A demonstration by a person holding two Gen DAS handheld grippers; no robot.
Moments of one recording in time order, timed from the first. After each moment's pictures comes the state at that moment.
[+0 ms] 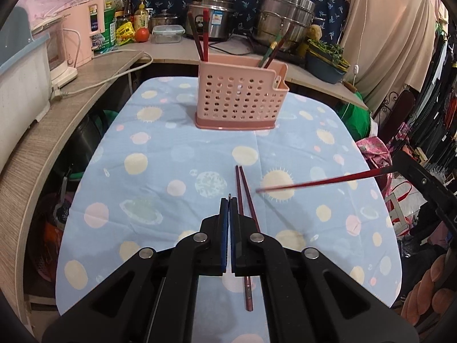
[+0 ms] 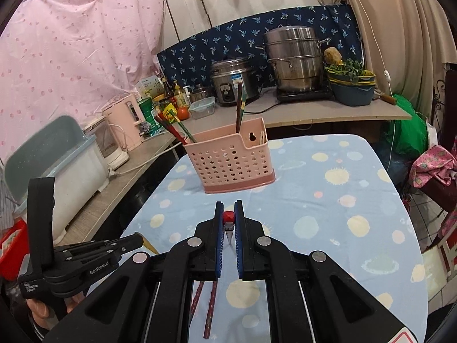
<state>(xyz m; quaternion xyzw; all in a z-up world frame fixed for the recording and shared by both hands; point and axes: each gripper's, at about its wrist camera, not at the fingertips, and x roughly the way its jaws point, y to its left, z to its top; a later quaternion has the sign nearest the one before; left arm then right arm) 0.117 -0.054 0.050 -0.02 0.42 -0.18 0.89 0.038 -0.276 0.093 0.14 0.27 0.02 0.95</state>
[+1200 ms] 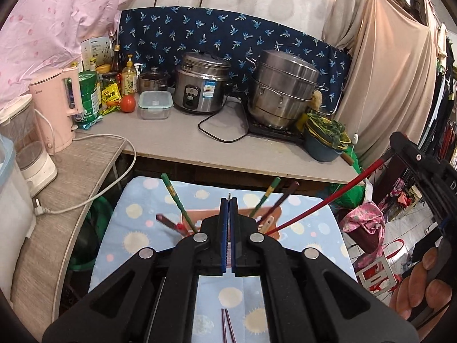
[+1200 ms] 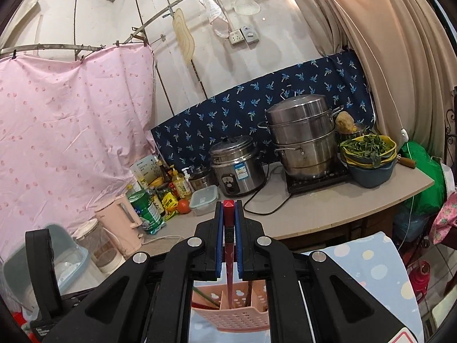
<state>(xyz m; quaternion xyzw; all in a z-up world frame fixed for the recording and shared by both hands) 0.290 -0.093 0.187 -0.06 0.33 -0.19 0.92 0.224 -0.326 0.228 0.18 0.14 0.00 0.97</state>
